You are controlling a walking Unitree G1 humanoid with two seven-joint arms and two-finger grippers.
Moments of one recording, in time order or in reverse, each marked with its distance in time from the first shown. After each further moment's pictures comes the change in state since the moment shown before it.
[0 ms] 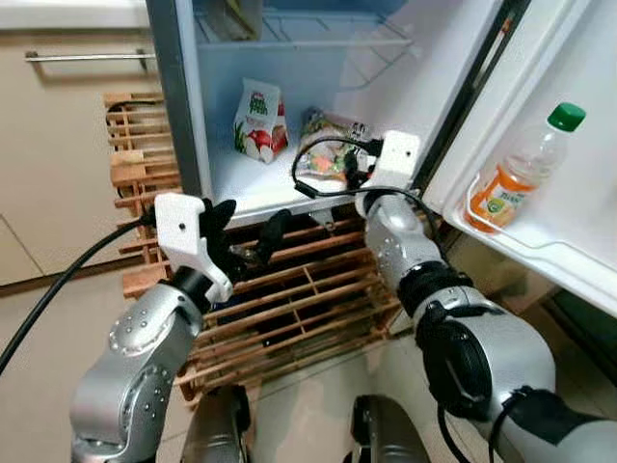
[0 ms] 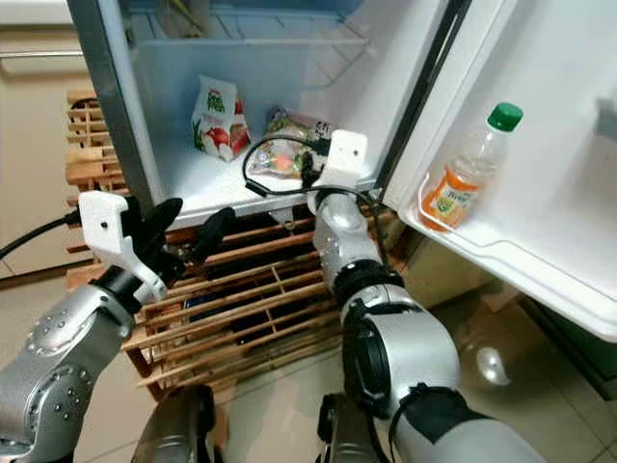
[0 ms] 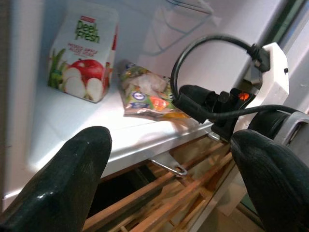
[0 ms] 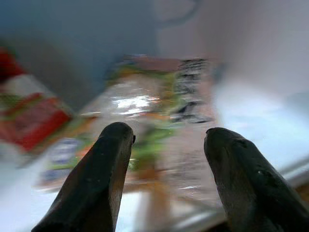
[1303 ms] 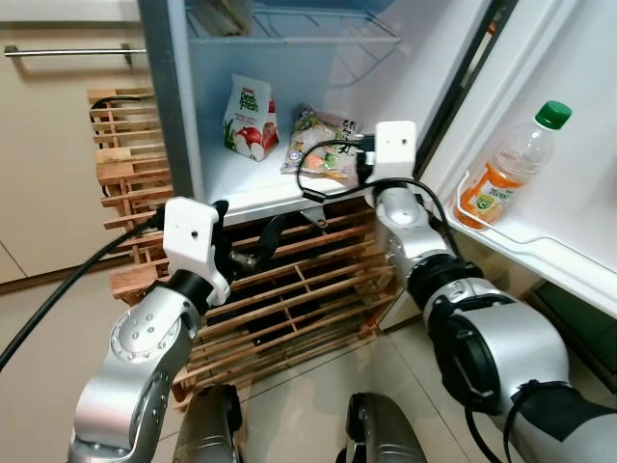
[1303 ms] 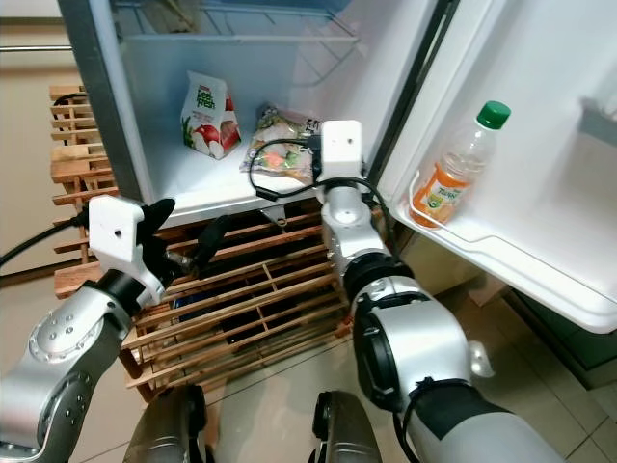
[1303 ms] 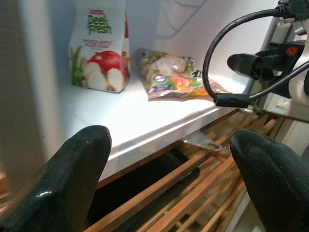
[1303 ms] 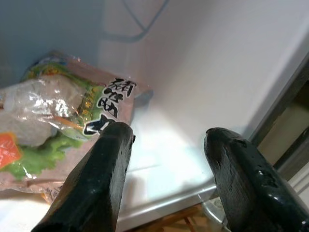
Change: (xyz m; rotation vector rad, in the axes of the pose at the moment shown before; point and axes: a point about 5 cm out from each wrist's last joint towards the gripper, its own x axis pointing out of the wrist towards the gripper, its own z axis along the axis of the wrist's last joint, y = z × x) left arm -0.008 0.008 -0.008 0.244 0.044 0.067; right arm 0.000 -0.036 0.014 -0.394 -0.052 -0.188
